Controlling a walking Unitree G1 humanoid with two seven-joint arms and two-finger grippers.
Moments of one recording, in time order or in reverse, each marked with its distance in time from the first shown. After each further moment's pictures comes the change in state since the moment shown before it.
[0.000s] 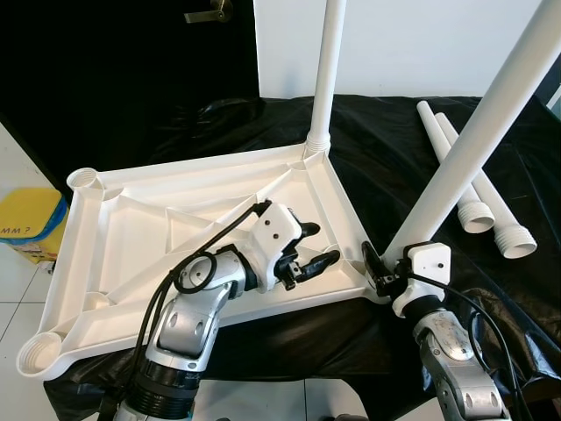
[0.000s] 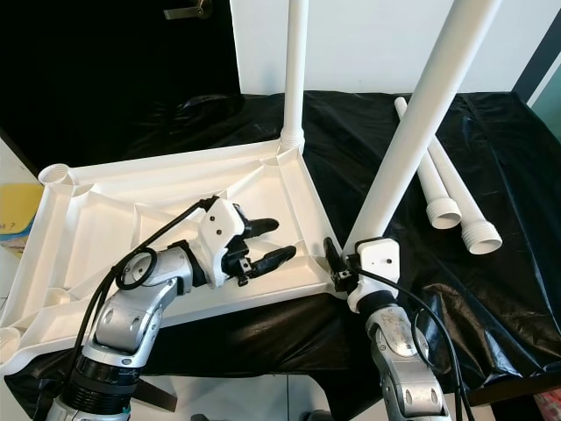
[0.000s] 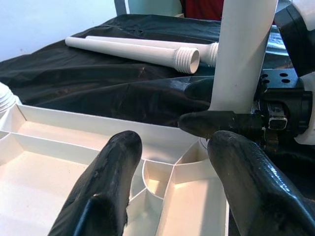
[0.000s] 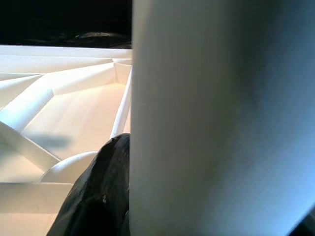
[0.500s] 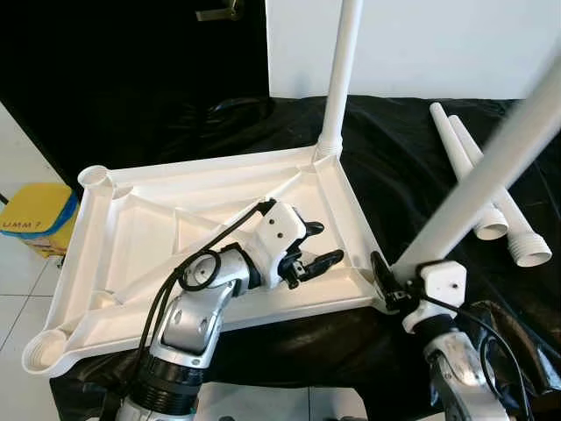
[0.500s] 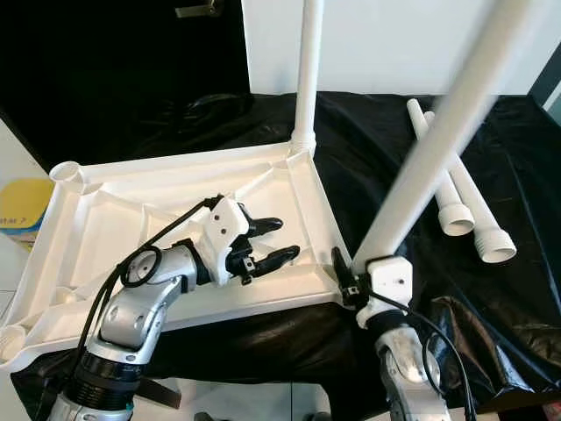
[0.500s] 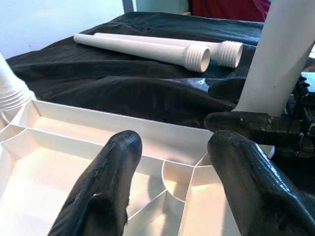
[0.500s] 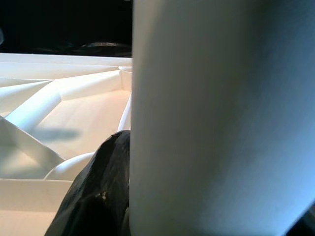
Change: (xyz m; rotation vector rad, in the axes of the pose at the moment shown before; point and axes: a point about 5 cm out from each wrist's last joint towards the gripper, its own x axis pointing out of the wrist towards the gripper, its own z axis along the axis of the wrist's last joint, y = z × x) left arm 0.005 0.000 0.002 0.002 -0.008 -0.011; right arm -0.026 -0.007 -0.004 0.020 -0.101 -0.067
